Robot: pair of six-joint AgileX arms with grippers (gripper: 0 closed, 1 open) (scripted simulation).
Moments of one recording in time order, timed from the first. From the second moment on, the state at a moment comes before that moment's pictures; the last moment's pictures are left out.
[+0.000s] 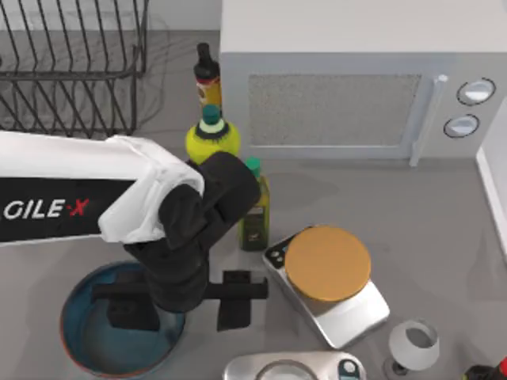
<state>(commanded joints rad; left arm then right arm) -0.74 1.78 0.99 -0.79 0.00 -0.71 0.00 0.00 0.00 0.00 0.00 0.00</state>
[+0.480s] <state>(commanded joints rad) -0.74 1.78 0.99 -0.79 0.00 -0.71 0.00 0.00 0.00 0.00 0.00 0.00</state>
